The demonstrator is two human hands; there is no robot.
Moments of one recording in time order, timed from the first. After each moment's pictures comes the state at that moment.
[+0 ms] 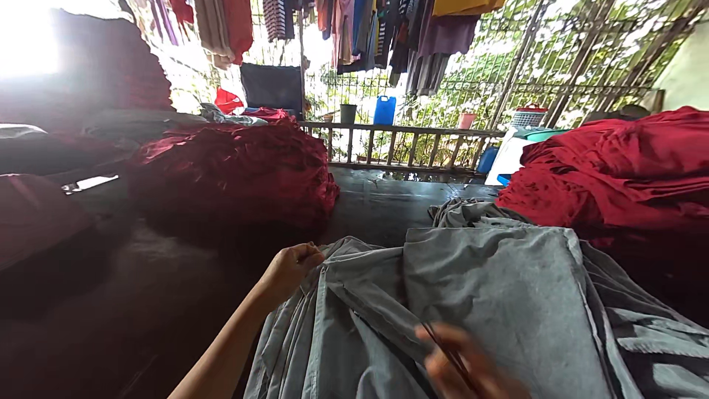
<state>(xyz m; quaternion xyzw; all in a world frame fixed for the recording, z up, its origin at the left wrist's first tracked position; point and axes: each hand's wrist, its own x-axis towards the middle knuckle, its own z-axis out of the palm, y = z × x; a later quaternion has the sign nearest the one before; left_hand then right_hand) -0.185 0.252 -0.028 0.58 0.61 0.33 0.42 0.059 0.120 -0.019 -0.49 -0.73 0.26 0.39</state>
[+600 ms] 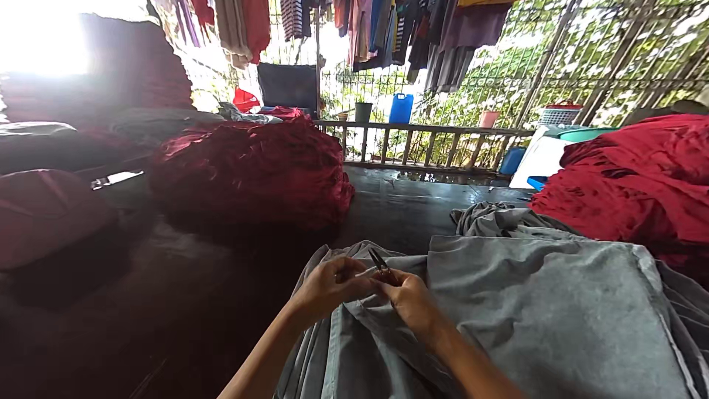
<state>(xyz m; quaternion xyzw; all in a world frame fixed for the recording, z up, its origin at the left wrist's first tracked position) -0.175 0.262 -0.055 0.62 0.51 0.34 0.50 -0.001 0.265 -0.056 -0.57 -0.54 0.54 0.31</state>
